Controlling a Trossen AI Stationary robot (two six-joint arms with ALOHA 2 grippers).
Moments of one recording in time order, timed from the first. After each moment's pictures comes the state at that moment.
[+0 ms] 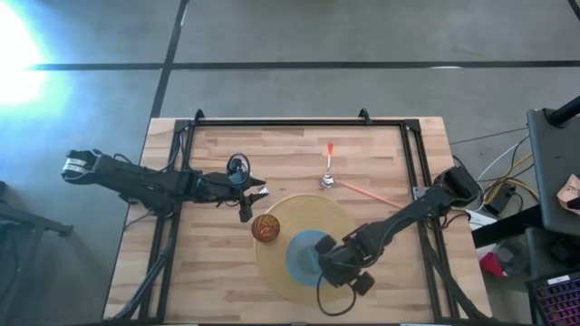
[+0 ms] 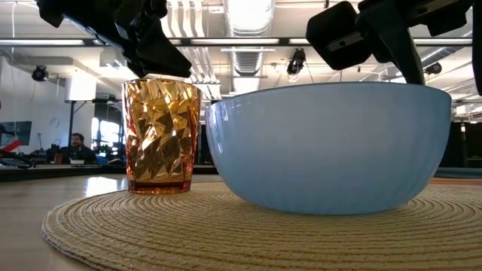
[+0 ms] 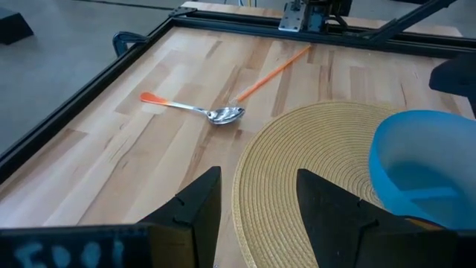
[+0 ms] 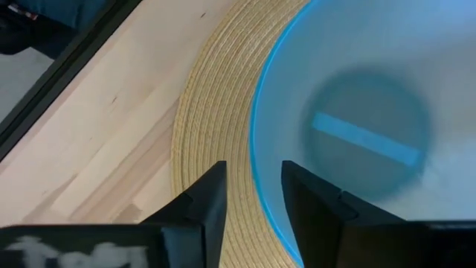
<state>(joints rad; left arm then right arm) -0.11 1.06 0.64 0.00 -0.34 -0.18 0.51 1.81 1.32 -0.72 -0.16 -0.17</state>
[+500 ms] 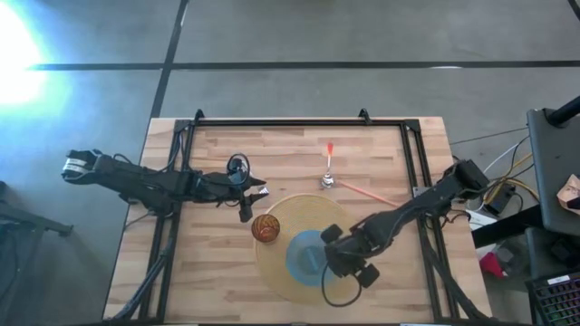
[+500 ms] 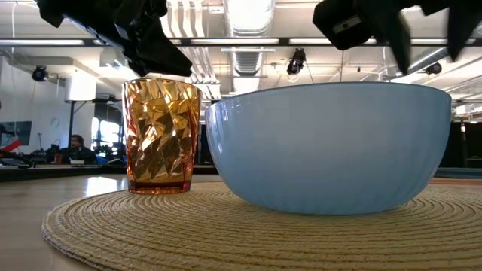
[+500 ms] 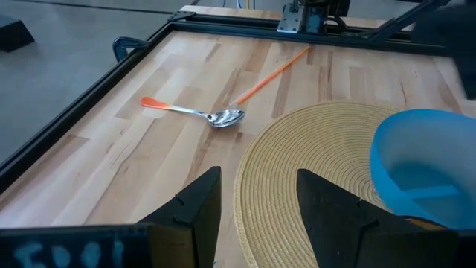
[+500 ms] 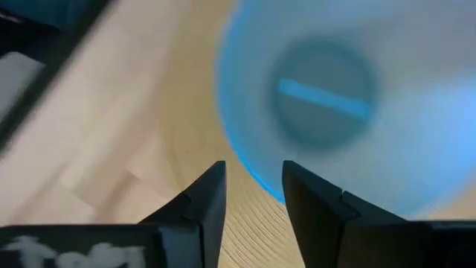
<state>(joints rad) -0.11 1.06 0.64 0.01 -0.34 -0.16 0.47 1.71 1.32 -0.85 -0.09 -0.13</state>
